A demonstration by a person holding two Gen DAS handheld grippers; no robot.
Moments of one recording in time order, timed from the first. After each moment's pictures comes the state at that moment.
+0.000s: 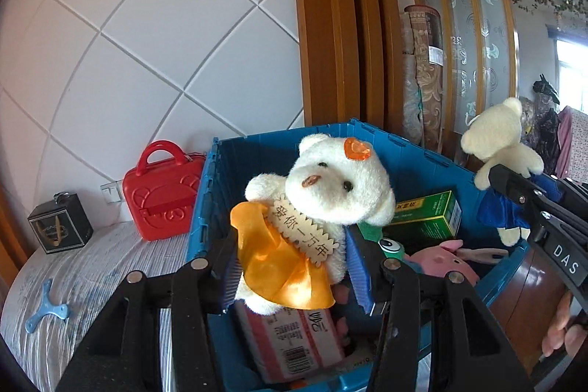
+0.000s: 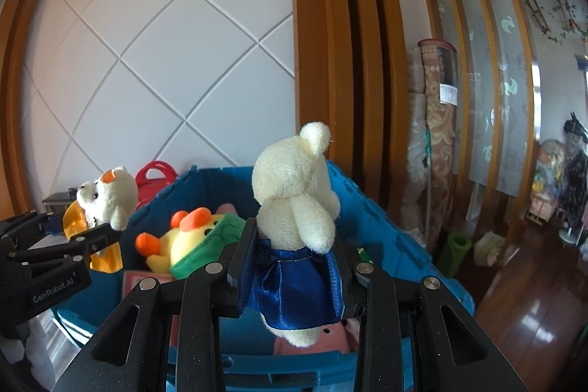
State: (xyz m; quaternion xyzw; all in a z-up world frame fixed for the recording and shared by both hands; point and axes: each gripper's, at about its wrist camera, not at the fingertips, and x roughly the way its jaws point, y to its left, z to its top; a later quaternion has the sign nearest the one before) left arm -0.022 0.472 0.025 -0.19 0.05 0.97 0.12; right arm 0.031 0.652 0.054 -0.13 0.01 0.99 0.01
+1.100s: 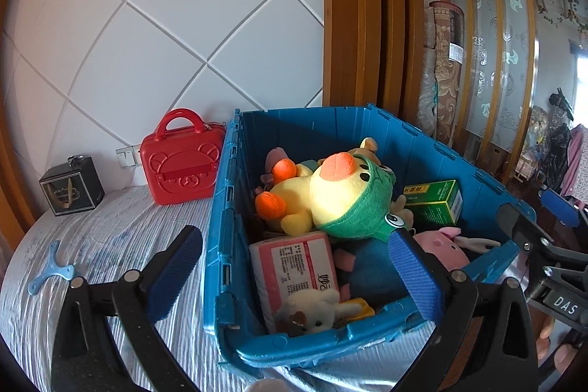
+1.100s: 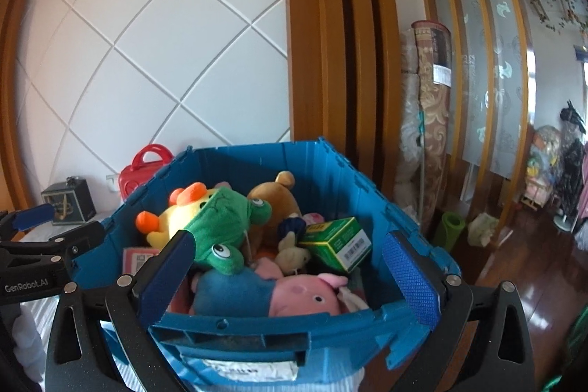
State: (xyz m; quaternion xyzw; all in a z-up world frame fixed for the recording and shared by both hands) left arm 0.008 0.445 0.029 -0.24 0.01 0.97 0.09; right arm 0.049 0.654 0.055 -0.17 0.02 0.98 0.03
